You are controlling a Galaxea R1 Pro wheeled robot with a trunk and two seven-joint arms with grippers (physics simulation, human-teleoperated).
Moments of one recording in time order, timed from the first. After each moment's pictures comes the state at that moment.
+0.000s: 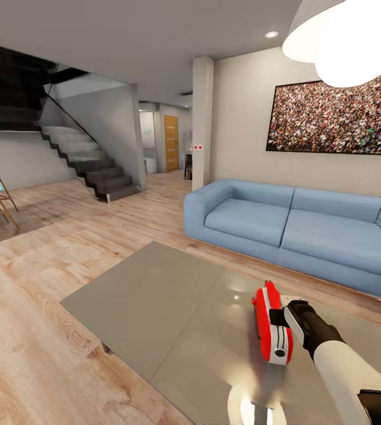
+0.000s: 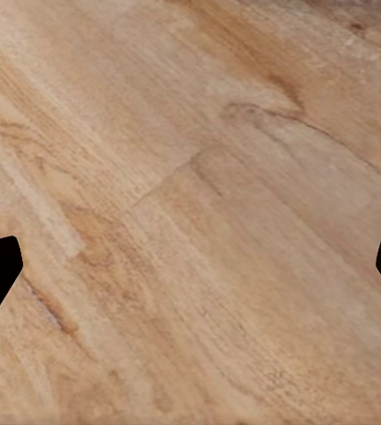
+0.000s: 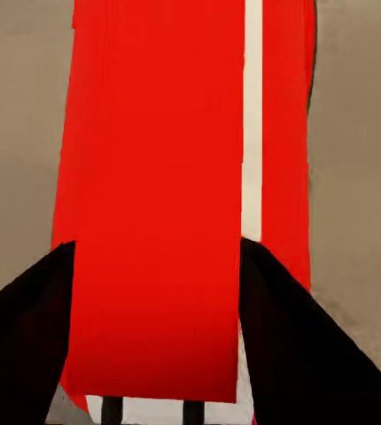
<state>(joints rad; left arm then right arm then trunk) 0.01 0.03 0.08 -0.53 0.10 -0.25 0.20 -0.79 -0.12 -0.06 -0.49 -0.04 0.61 -0.06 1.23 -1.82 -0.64</state>
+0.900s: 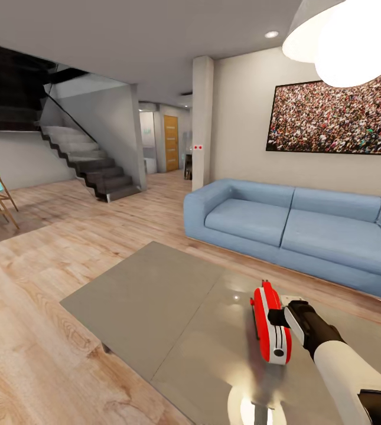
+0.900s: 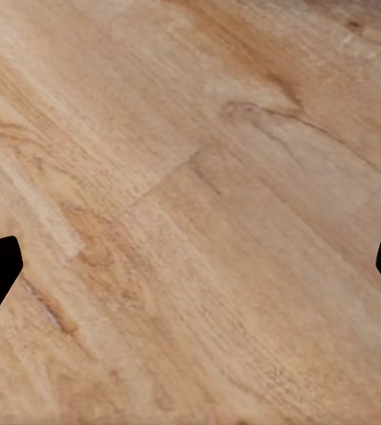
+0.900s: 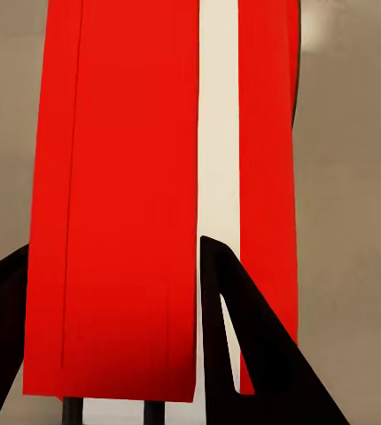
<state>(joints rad) 0.01 0.03 0.08 -0.53 0.10 -0.25 0.20 -0.79 -0.12 -0.06 -0.49 -0.04 0.61 -0.05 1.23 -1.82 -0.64</state>
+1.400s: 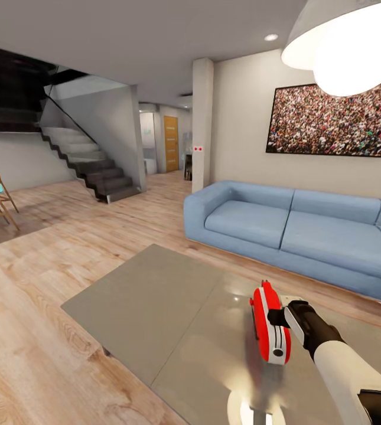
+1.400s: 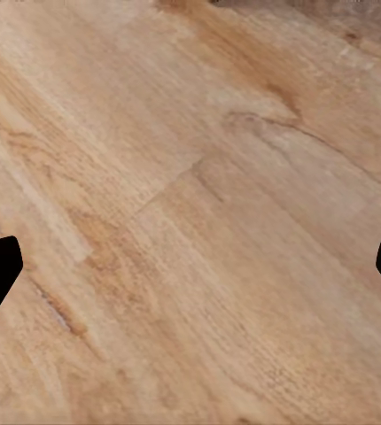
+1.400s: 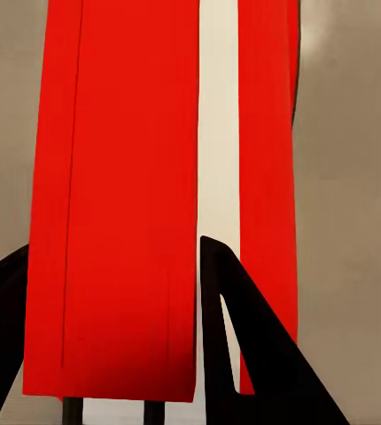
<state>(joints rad) 0.01 0.03 0.08 -0.53 0.10 -0.25 0.20 -0.79 -0.12 -0.06 -0.49 -0.05 0.61 -0.05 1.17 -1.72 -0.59</state>
